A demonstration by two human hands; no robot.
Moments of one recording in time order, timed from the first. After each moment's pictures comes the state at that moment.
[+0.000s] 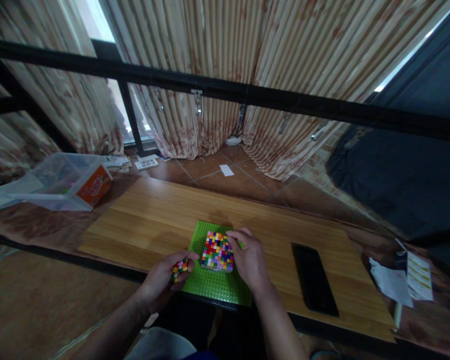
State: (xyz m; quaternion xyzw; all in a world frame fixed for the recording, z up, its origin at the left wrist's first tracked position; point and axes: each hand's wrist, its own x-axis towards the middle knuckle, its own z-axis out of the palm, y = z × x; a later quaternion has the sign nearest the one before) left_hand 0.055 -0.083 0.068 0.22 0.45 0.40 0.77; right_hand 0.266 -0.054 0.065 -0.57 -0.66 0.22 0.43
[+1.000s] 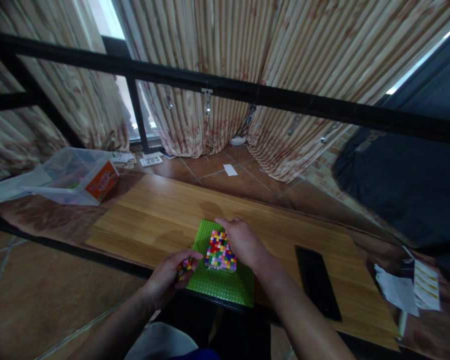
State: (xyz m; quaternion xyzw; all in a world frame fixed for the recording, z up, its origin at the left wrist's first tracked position) left_hand 0.055 -0.085 0.065 0.23 0.46 0.39 0.77; right_hand 0.257 -0.015 0.096 -0.51 -0.84 0.13 0.13
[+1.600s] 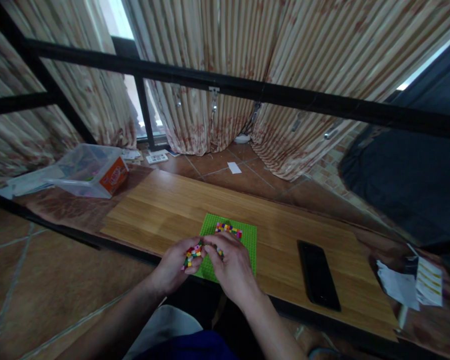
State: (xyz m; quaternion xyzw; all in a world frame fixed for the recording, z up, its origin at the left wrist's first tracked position) left_hand 0.064 -0.088 0.083 0.19 0.38 0.43 0.80; right_hand 0.211 -0.098 0.112 -0.50 -0.75 0.24 0.35
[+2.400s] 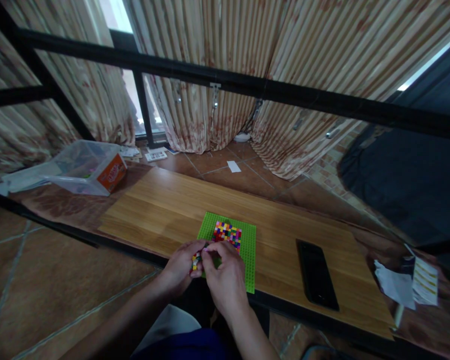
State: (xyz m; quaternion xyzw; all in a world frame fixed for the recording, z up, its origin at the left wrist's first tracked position) left_hand 0.082 -0.096 0.073 0.20 0.44 0.43 0.76; right_hand 0.194 -0.117 0.094 -0.60 -0.65 0.27 0.38
